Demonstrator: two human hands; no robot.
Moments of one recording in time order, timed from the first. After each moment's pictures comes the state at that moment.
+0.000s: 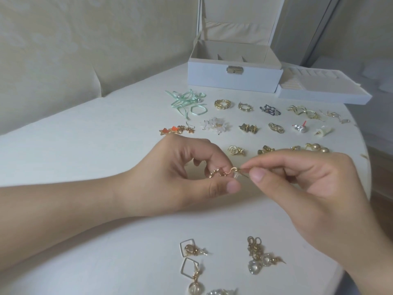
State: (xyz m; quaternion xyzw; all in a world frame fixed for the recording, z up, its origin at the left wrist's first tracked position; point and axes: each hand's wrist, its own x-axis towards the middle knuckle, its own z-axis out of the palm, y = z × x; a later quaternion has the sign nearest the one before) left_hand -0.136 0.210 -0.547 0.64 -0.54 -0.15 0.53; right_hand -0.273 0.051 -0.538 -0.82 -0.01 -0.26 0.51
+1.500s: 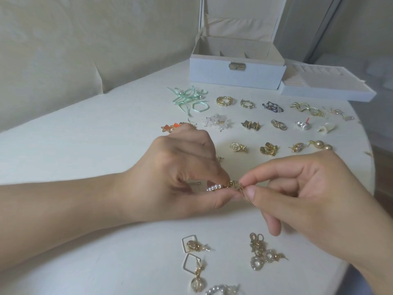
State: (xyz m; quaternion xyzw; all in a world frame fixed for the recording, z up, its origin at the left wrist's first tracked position) left_hand -0.132 0.213 -0.551 0.63 -0.67 0.12 0.38; right_hand -0.274 0.059 -0.517 -0.80 0.07 -0.07 0.59
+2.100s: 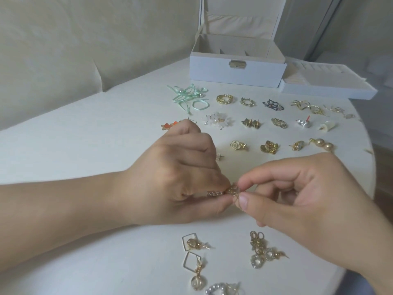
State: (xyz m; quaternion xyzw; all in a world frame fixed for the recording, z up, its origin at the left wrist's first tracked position) left_hand -0.136 0.215 -0.548 0.62 -0.69 0.20 0.31; right_hand -0.278 0.062 -0.521 -0.84 0.04 -0.08 0.54
